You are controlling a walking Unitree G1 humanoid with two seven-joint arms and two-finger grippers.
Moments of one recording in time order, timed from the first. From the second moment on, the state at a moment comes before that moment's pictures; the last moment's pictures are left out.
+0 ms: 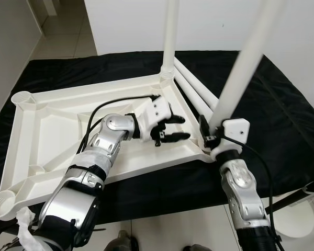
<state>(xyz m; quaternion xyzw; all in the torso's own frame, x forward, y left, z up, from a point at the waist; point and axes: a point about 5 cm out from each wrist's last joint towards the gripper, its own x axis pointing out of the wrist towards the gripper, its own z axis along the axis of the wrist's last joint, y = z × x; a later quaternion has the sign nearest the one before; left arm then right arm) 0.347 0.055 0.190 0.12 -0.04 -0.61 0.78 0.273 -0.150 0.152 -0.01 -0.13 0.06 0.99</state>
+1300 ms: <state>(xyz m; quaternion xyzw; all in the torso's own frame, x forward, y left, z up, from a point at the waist) 0.292 0.081 0.178 0.02 0.00 -0.61 0.79 0.267 -0.164 0.148 -0.01 -0.15 0.07 0.99</state>
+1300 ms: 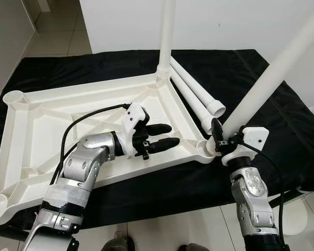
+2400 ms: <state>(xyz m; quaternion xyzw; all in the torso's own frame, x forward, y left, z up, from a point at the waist) 0.286 0.080 0.176 0.08 -0.01 -0.63 0.77 0.265 -0.155 0.126 -0.02 -0.14 0.10 0.98</state>
